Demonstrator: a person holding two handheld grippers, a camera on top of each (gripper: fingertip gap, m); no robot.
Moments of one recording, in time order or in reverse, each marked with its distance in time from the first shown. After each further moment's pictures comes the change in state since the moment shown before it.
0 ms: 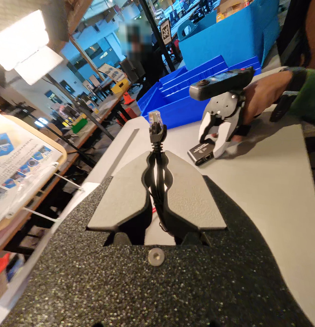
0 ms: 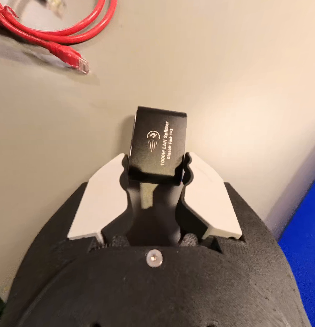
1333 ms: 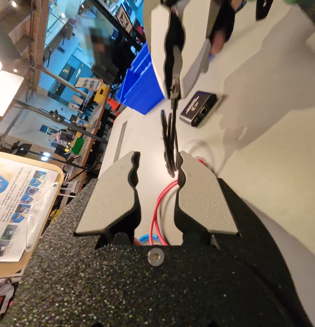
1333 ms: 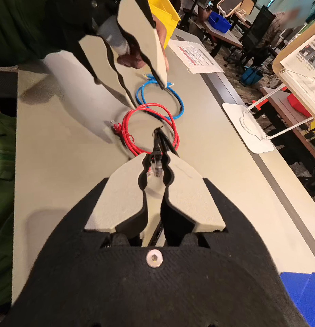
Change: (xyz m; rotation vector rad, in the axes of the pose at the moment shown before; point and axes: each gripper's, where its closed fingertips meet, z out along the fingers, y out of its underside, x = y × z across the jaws) left arm 0.017 0.069 0.016 -0.041 0.135 0.329; right arm -0.087 -0.130 -0.057 0.434 -0.144 -0.486
